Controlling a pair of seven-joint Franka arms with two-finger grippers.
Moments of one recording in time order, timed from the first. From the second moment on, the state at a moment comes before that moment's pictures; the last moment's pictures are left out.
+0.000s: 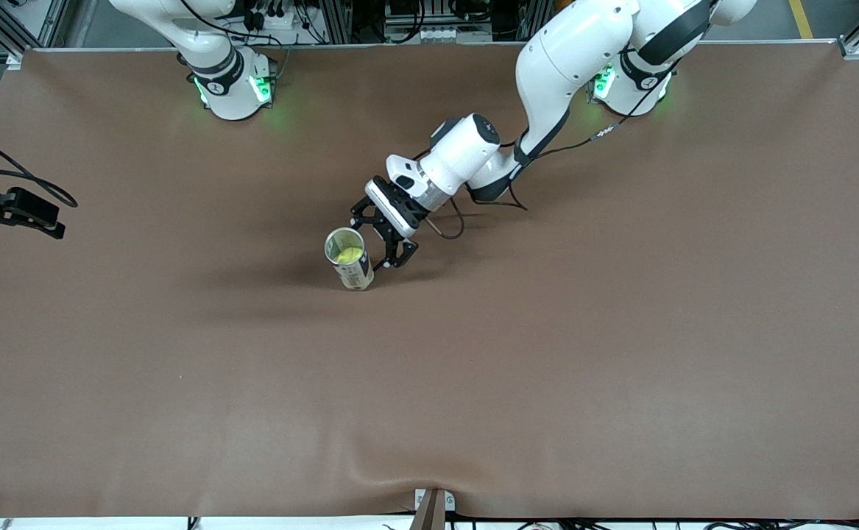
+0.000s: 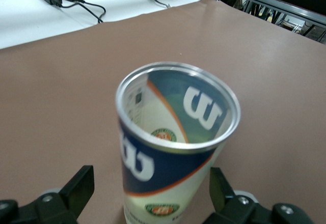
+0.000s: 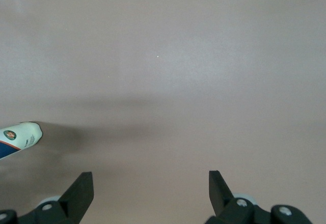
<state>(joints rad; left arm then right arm) -0.59 0.84 -0.48 -1.77 -0.30 3.54 0.39 -0.03 0.12 -0.01 -1.45 -0.02 1.58 -0.06</state>
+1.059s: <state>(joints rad) -0.47 0.78 -0.49 -2.03 -0.30 3.54 0.32 -0.03 0.12 -0.01 -1.45 -0.02 1.58 -0.06</state>
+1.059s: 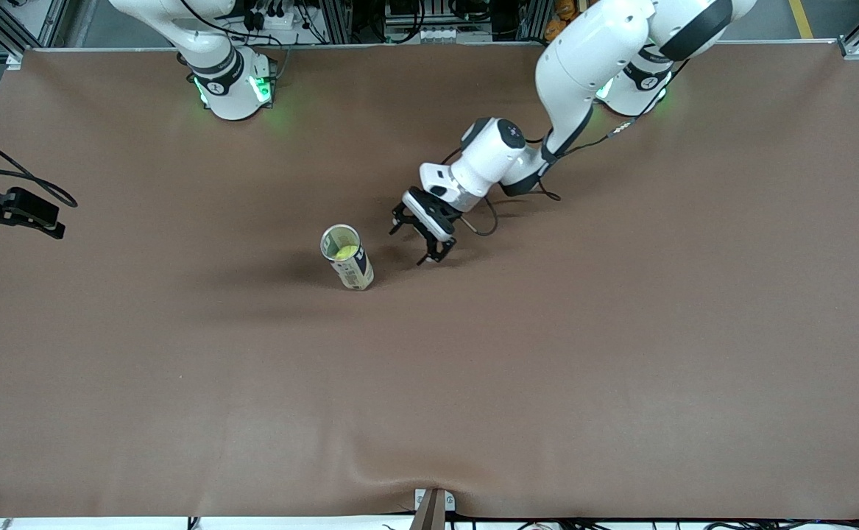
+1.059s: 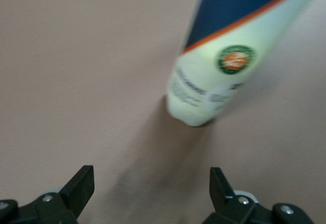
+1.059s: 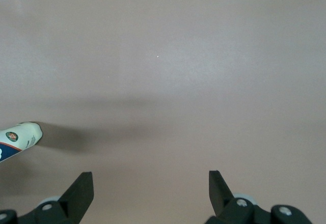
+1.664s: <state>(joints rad) -0.35 0.76 -0.50 -1.95 -0.30 3.43 0.30 -0.03 0.12 -0.01 -1.45 -0.02 1.58 -0.06</state>
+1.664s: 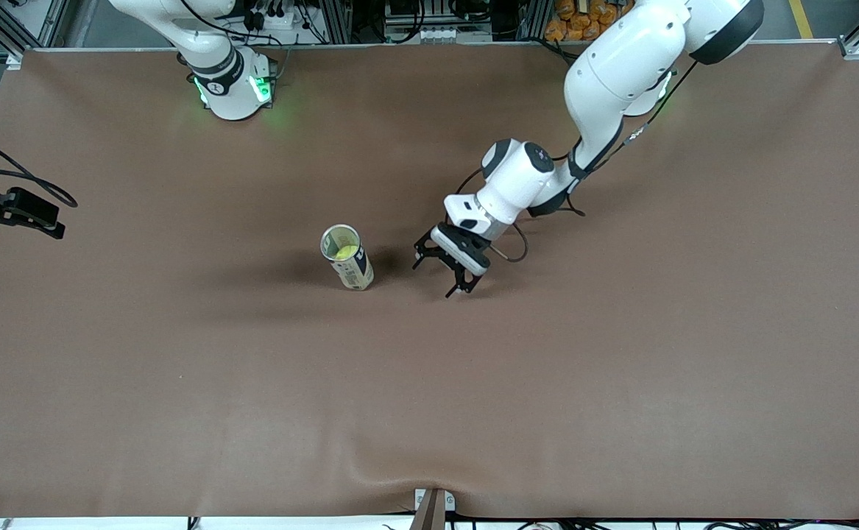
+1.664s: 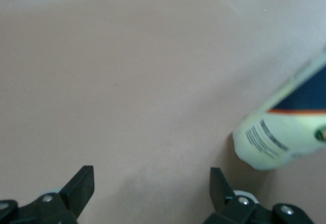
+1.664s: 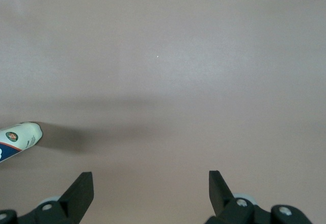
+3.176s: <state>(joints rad) -0.41 0.63 0.02 -1.47 -0.25 2.34 0.23 -0.04 0.12 -0.01 -1.45 -0.02 1.58 -0.06</state>
